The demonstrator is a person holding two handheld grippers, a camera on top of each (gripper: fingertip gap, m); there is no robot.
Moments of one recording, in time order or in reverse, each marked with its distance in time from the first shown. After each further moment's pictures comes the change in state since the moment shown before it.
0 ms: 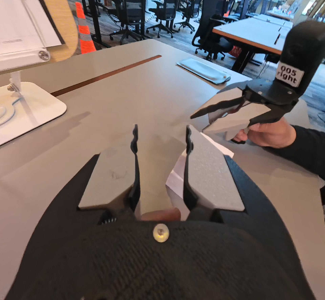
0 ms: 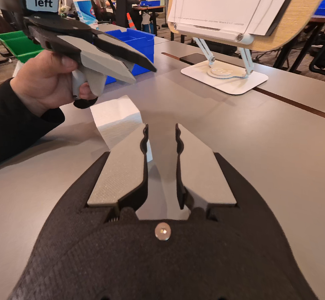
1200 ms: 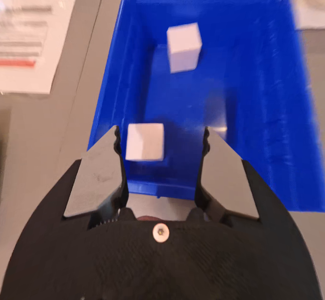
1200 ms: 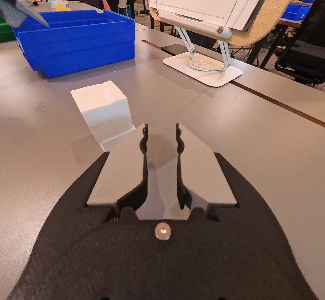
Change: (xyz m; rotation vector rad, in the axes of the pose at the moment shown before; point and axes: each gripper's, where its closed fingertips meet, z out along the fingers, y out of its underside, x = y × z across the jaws) left arm -0.217 0.098 -0.350 -0.358 -1.024 -0.367; right arm 0.014 0.012 -0.010 -0.053 0.127 -0.072
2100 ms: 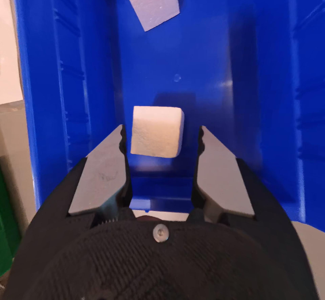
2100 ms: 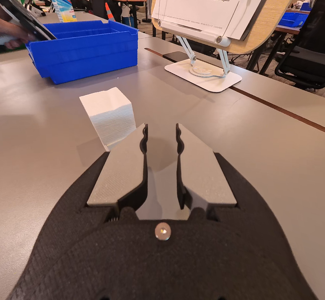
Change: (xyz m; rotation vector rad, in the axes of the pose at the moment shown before) left arm 0.021 0.040 0.041 -0.266 -0.031 0.247; right arm -0.003 -0.009 -0.007 0.034 -0.010 0.006
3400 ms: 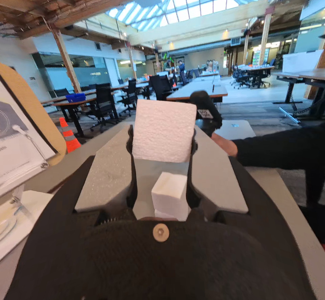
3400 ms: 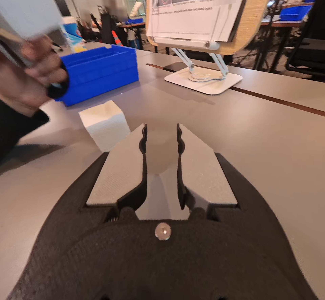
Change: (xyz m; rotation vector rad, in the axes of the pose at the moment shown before) left arm 0.342 -0.124 -0.246 1.250 1.160 0.437; right arm 0.015 -0.006 -0.007 0.079 -0.040 0.138
